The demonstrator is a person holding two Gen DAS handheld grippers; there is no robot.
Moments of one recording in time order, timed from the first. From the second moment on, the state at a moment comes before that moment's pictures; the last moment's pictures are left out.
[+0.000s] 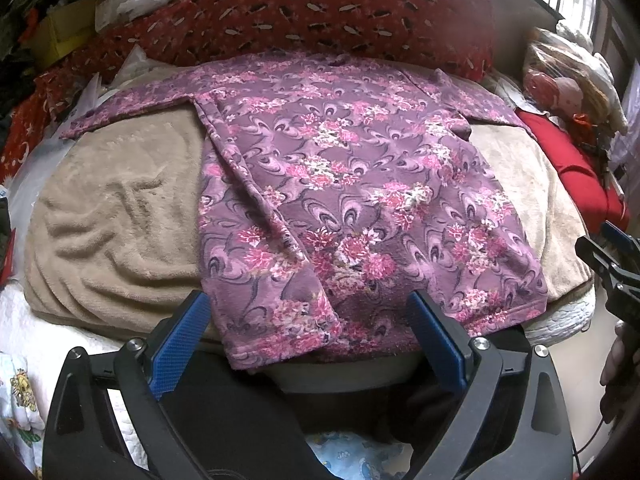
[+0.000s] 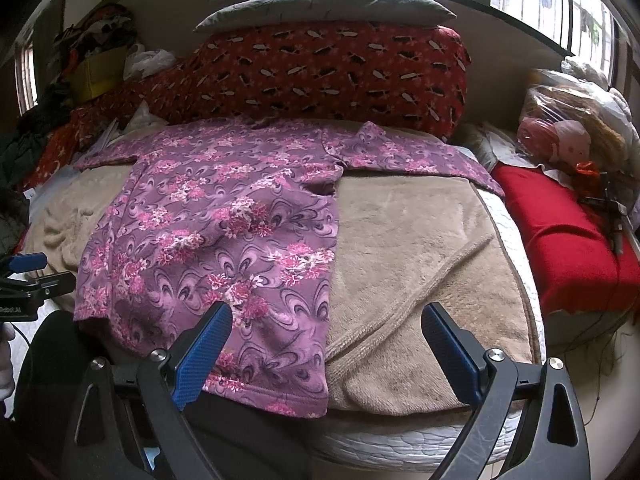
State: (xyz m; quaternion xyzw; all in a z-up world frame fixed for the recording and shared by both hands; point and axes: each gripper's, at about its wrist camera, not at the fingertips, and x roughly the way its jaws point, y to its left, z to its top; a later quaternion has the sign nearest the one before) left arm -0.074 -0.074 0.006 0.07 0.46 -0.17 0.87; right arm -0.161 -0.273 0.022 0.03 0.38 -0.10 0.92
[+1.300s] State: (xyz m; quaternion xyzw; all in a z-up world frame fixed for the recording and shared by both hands) left arm 0.011 0.036 -0.029 -0.15 0.64 -0.12 0.74; right arm -0.154 -0.318 -0.019 0.20 0.44 0.02 0.88
